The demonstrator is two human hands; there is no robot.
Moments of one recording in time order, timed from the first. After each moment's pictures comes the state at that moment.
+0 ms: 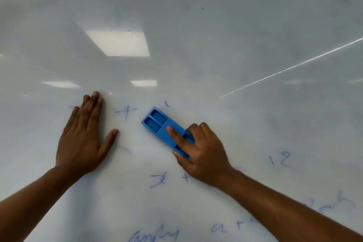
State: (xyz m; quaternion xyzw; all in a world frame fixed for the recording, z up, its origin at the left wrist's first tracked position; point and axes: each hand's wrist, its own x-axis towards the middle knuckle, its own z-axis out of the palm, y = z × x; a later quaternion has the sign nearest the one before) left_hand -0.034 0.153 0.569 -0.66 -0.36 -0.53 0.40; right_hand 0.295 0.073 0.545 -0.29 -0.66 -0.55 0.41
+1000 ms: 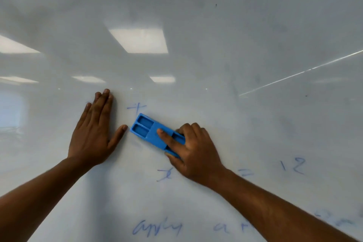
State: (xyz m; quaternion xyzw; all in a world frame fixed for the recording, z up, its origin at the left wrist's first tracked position) left_hand -0.039 0.135 0.568 -0.65 -0.42 -0.48 0.42; right_hand 0.264 0.078 0.544 -0.26 -0.68 -0.55 0.40
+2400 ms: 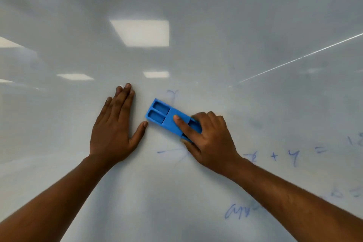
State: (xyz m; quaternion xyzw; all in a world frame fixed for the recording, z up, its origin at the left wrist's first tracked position) left_hand -0.206 0.183 0.557 -0.68 -0.32 -0.53 0.40; right_hand 0.072 0.110 0.537 -0.33 -0.63 -0.57 0.41
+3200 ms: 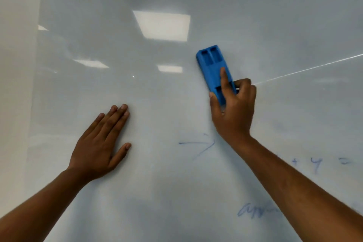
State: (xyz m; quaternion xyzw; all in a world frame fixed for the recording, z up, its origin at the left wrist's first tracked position) left_hand -0.306 0.200 0.490 -0.70 -0.32 -0.45 0.45; right_hand 0.043 0.115 0.592 -0.40 -0.53 -0.47 0.58
